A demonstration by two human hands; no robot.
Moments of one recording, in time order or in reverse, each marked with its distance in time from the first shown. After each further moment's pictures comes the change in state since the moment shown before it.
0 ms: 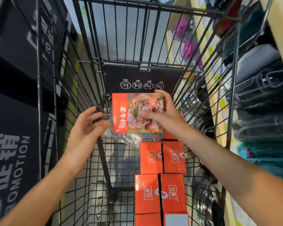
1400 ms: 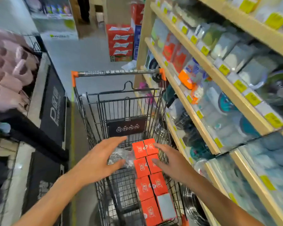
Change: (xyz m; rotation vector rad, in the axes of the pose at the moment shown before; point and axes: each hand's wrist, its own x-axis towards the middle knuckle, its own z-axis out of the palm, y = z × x) left_hand -0.170 0.216 -0.084 0.969 -0.562 0.847; right_hand -0.301 -0.141 0.008 -0.711 0.243 -0.163
